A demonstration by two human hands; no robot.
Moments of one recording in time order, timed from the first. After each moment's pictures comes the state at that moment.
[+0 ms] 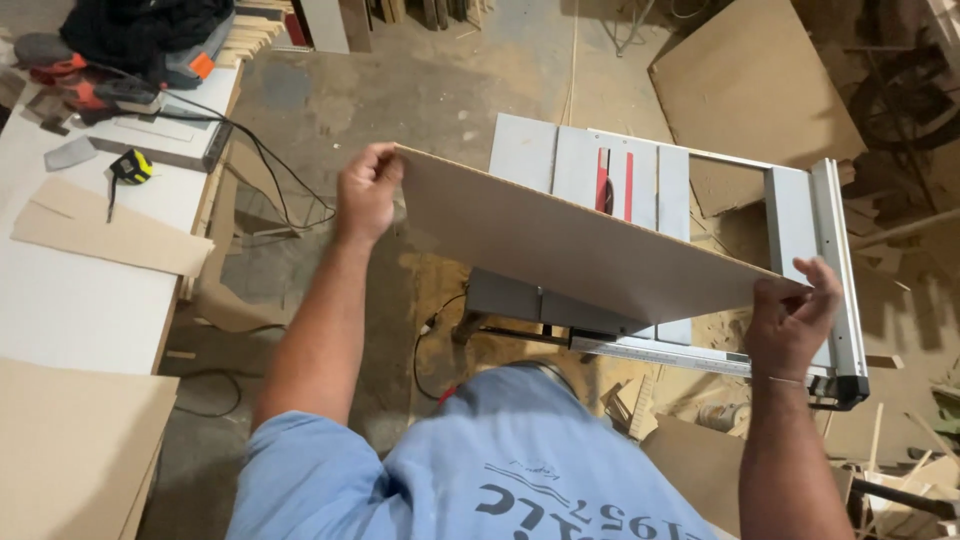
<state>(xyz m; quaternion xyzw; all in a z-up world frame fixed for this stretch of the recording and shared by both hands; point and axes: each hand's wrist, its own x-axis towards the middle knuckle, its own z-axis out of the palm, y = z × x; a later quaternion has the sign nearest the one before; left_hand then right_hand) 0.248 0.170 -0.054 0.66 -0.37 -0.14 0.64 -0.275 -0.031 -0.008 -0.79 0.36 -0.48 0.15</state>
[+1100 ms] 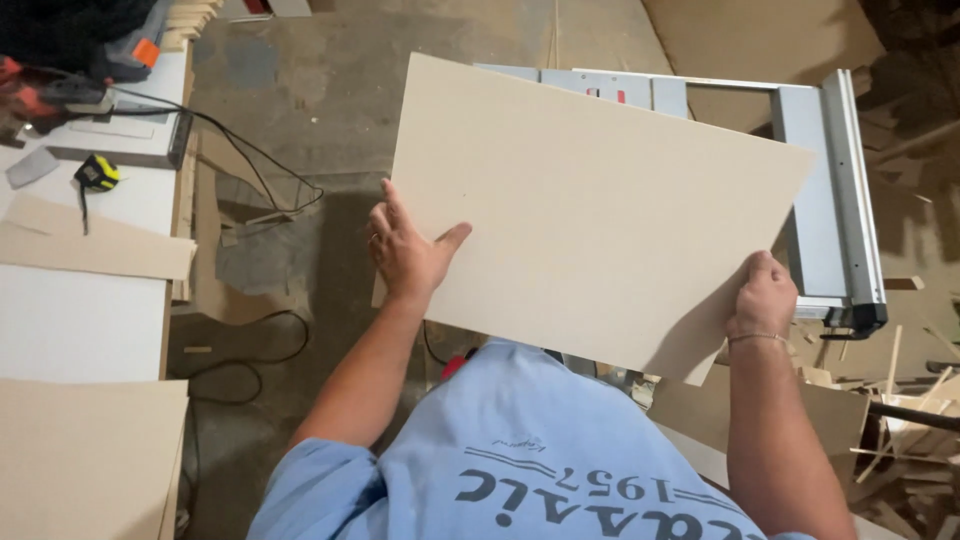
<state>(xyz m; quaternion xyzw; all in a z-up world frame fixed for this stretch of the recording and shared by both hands) 0.115 0.185 -0.086 0.89 -0.30 0.00 0.34 -0.349 -0.076 -0.175 -0.47 0.65 -0.45 0.39</state>
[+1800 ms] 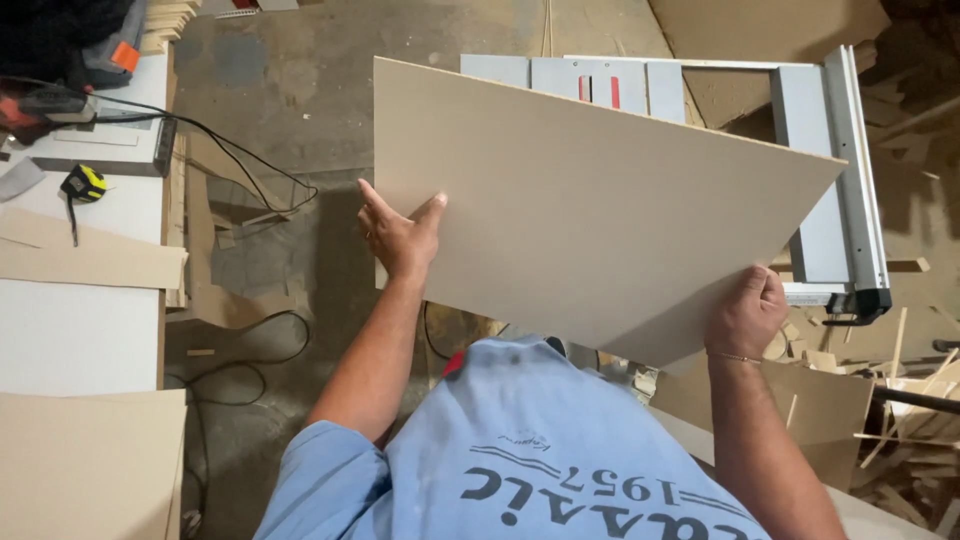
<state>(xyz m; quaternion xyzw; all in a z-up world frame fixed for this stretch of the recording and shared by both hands) 0.132 0.152 -0.118 0.88 -0.17 -0.09 0.42 -0.347 -0.028 -0.174 -0.51 0.56 -0.54 0.36</state>
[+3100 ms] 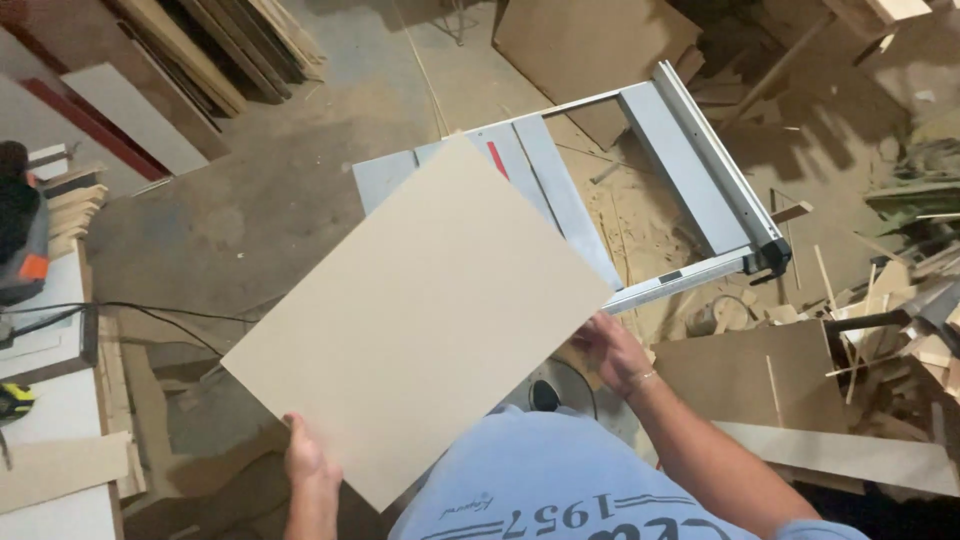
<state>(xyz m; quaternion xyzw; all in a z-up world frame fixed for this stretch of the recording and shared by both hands) 0.166 0.303 -0.246 0.59 0.20 -0.40 0.67 -0.275 0.060 -0.149 -0.32 0.42 -0.39 0.75</state>
